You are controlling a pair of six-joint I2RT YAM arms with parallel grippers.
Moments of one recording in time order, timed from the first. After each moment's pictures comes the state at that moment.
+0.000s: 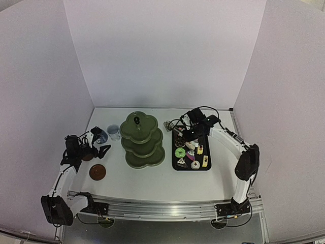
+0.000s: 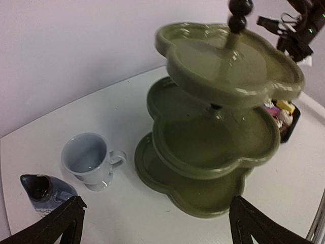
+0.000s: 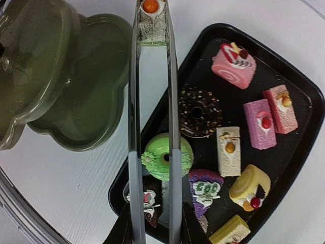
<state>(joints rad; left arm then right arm) 0.06 0.99 0.65 -0.10 0.74 0.30 0.58 1.92 1.79 -0.96 -0.13 0.11</state>
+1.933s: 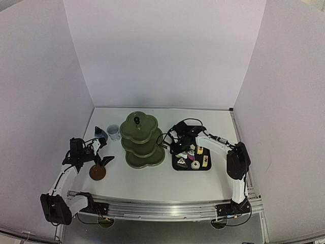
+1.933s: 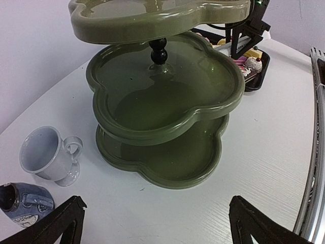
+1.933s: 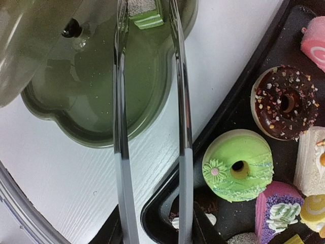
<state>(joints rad) 0.01 1.01 0.64 -0.31 0.83 0.63 0.71 2.04 1.67 -0.80 -0.19 0.20</state>
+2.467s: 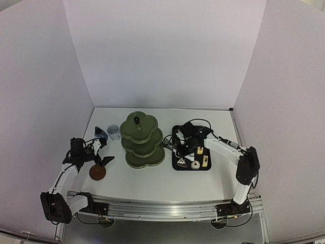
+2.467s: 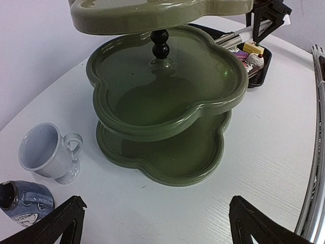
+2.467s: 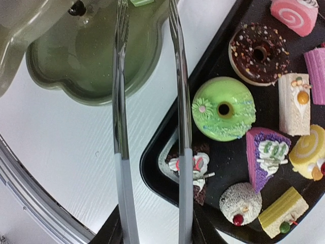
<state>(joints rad) 0.01 1.03 0.64 -0.31 0.82 0.65 0.71 1.86 1.57 -0.90 -0.17 0.23</state>
